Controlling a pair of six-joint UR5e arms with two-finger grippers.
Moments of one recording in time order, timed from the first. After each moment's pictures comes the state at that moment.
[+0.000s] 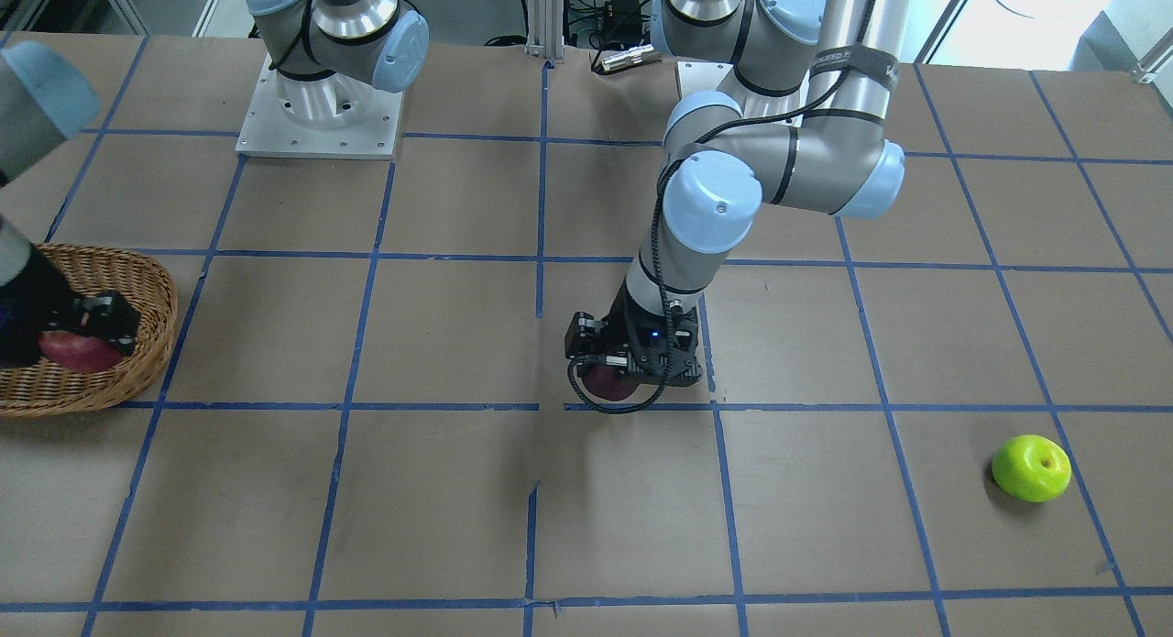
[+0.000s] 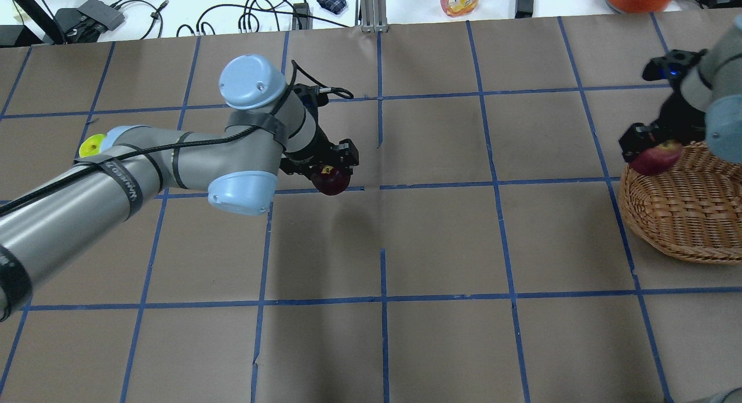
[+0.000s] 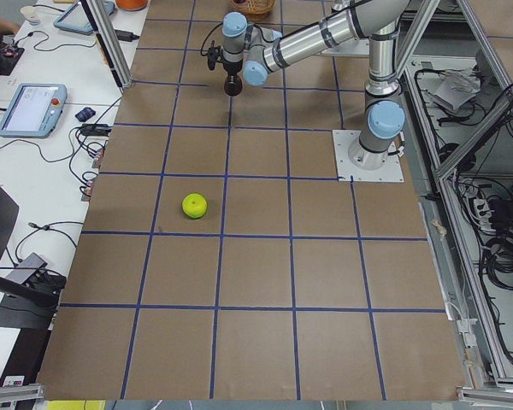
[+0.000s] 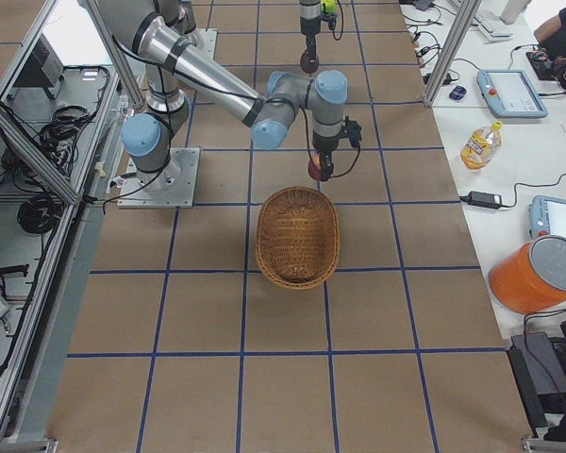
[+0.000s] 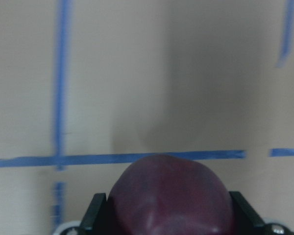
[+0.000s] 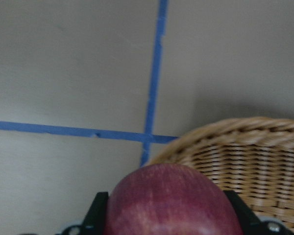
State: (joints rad) left arm -1.79 -1.92 -1.86 -0.78 1.40 -0.25; right arm 1.03 -1.35 1.87 -2.12 -1.58 -0.66
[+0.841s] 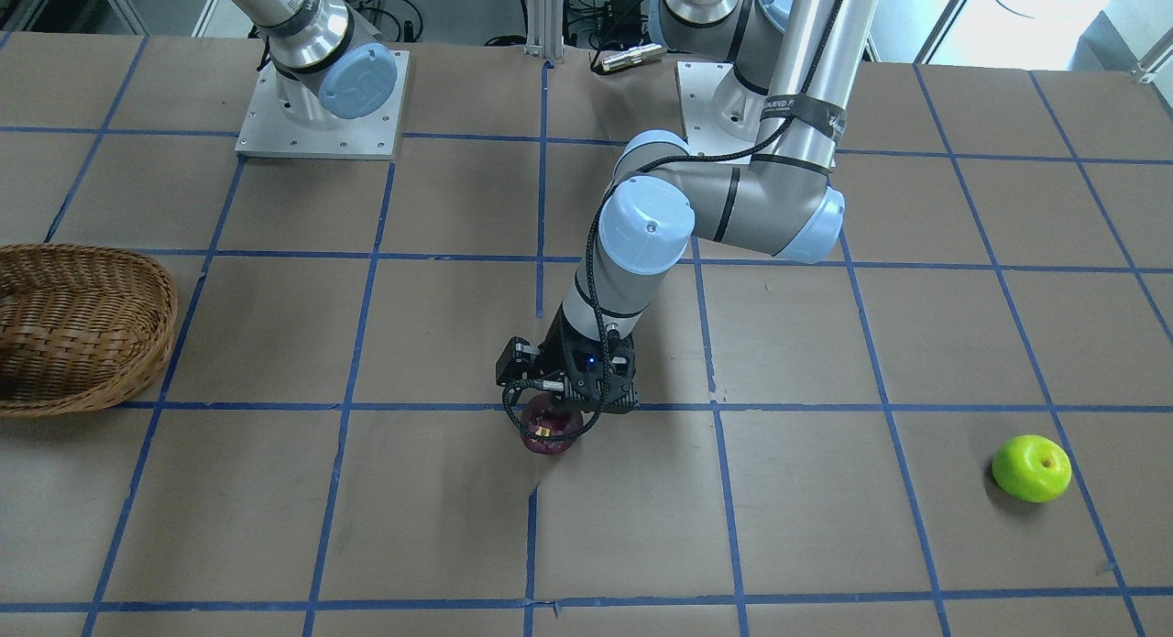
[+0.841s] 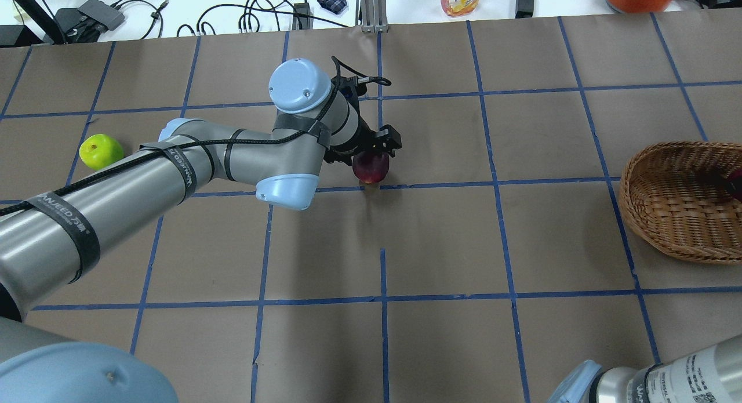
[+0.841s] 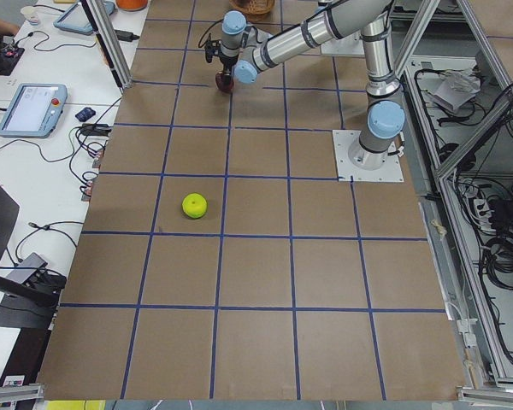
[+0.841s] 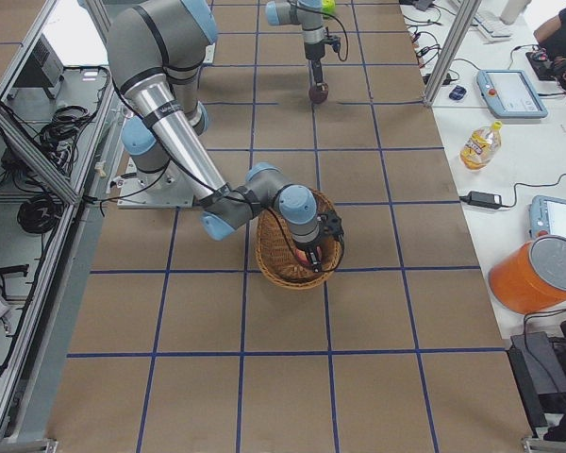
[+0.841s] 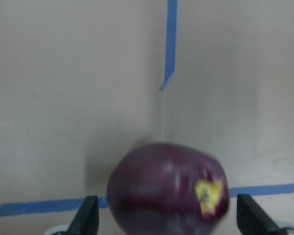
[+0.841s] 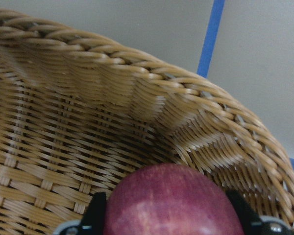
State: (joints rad) left arm -1.84 -2.02 -1.76 -0.68 1.35 -0.33; right arm 0.68 -1.19 1.87 -2.36 -1.41 -1.16
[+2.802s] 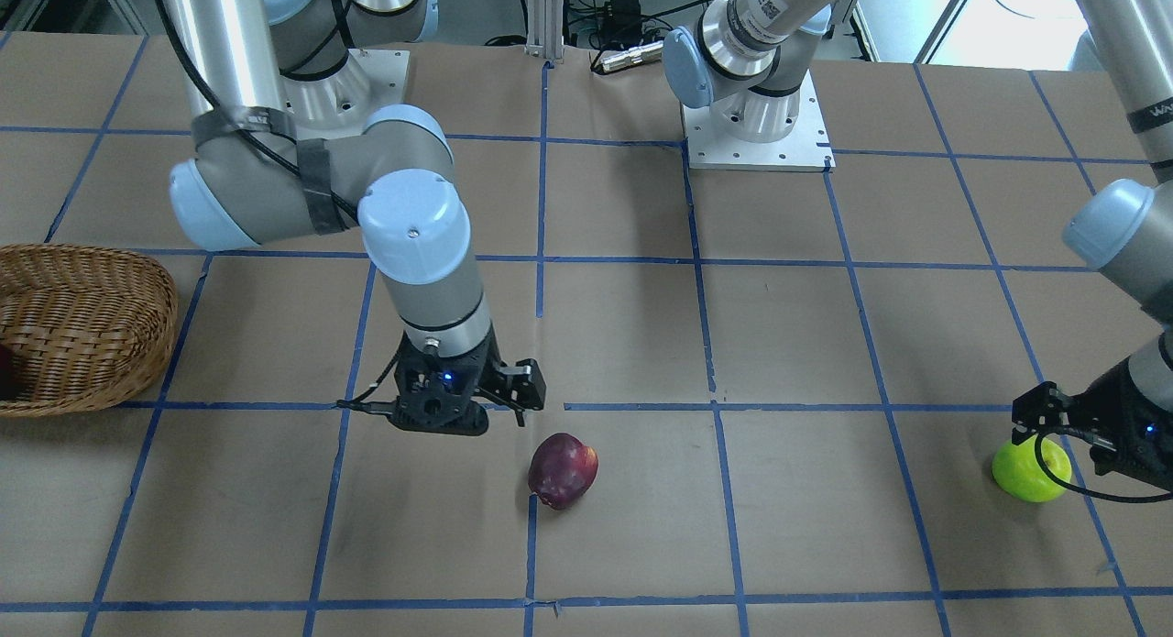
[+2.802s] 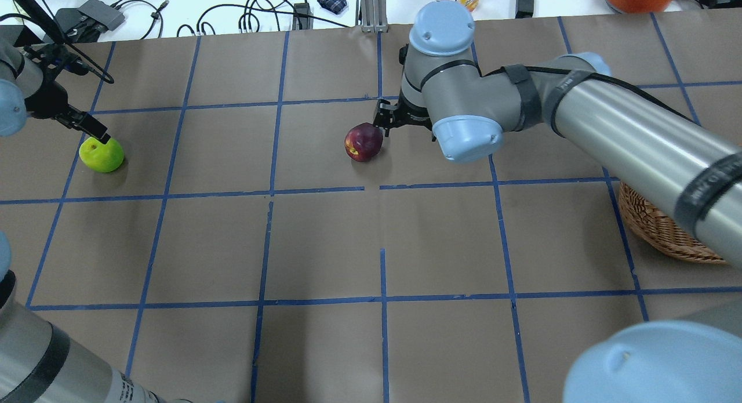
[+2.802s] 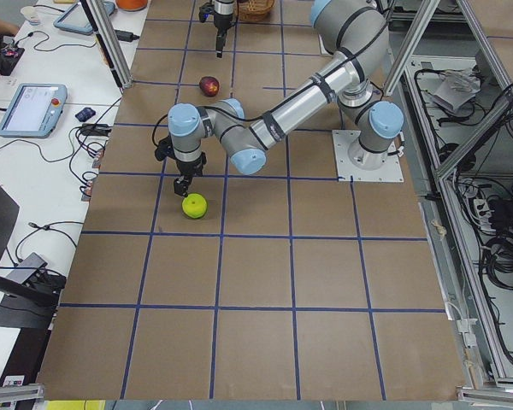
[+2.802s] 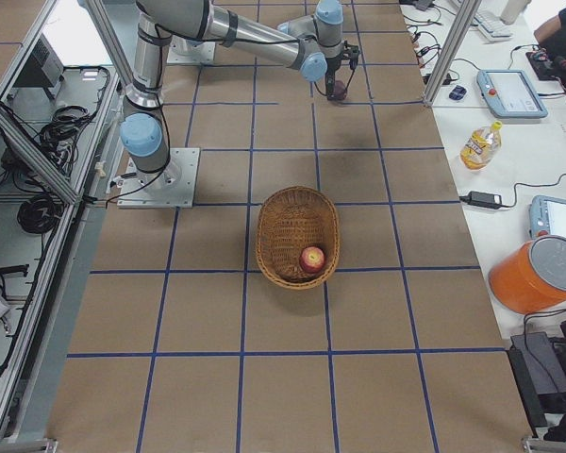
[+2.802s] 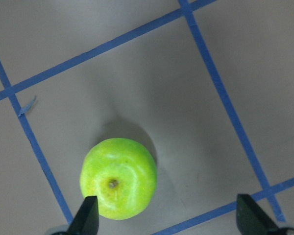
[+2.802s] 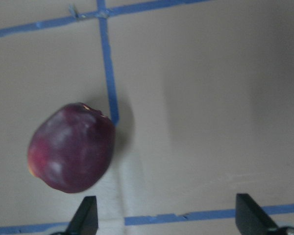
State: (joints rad) left arm -1.04 -2.09 -1.52 -1.01 1.57 0.98; right arm 1.85 -1.09 1.58 -2.23 -1.53 0.41
